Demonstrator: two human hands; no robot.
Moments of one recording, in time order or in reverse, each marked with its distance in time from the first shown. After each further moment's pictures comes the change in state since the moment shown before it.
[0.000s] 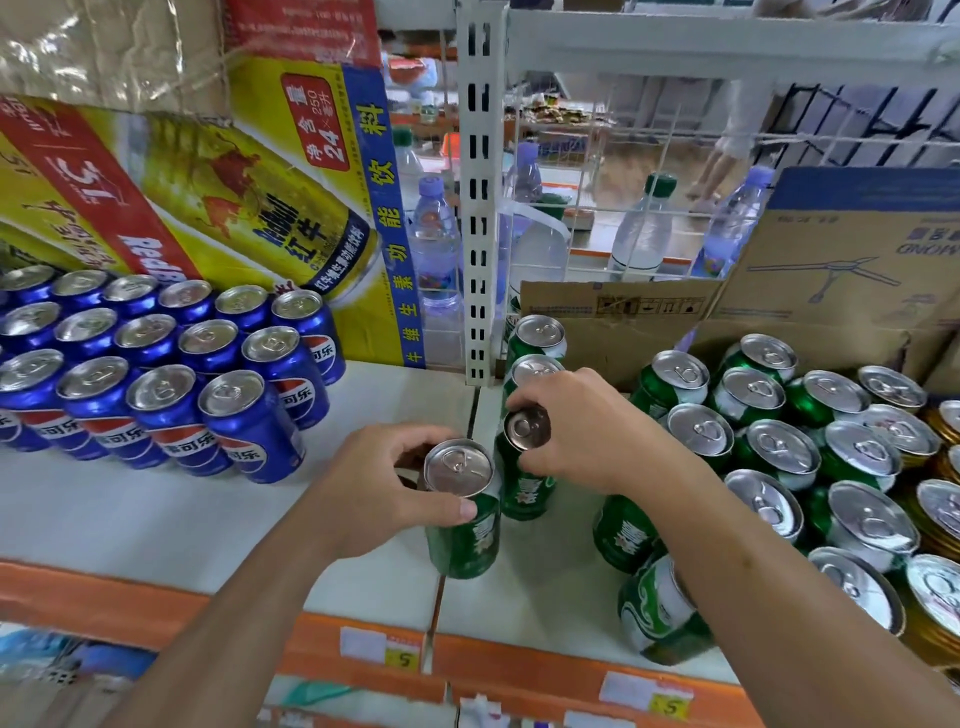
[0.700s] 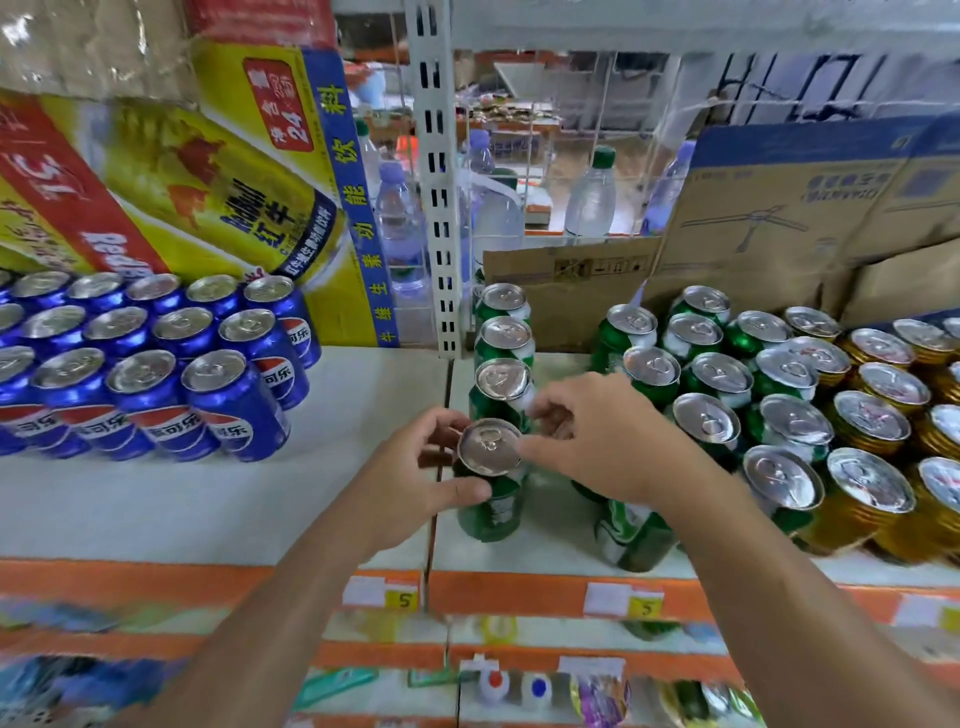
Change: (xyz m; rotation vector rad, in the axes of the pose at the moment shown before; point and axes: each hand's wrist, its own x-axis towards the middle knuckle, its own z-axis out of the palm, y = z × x) left_hand -0.013 -0.022 0.044 -0.179 -0.049 0.030; right_hand -0.072 -0.010 0.010 0.137 0.049 0.215
